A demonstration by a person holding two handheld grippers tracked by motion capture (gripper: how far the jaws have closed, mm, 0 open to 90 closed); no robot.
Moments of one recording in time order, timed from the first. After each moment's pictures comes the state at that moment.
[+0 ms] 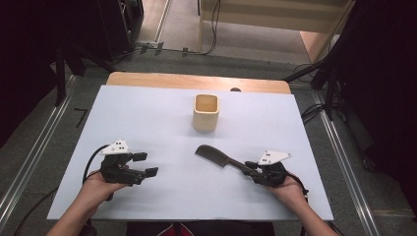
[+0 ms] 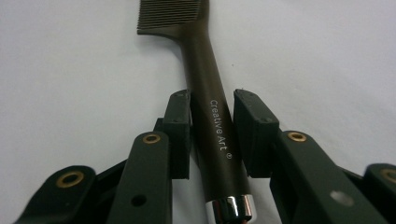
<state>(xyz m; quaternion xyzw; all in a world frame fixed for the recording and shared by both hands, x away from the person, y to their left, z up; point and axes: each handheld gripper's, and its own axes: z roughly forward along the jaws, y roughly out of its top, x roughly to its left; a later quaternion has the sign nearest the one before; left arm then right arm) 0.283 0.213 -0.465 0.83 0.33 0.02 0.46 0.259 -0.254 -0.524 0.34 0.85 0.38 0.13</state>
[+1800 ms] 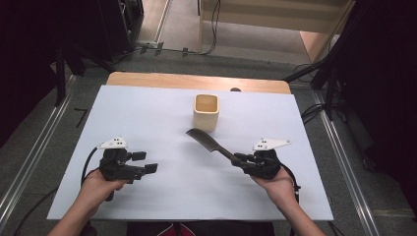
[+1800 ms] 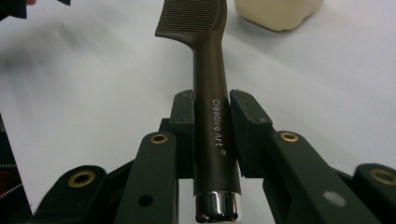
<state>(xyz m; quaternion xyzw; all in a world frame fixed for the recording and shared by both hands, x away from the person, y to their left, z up) 0.287 0.214 -0.458 0.81 0.38 -0.01 0.45 0.260 -0.215 -0.464 0.41 0.80 0.43 0.07</state>
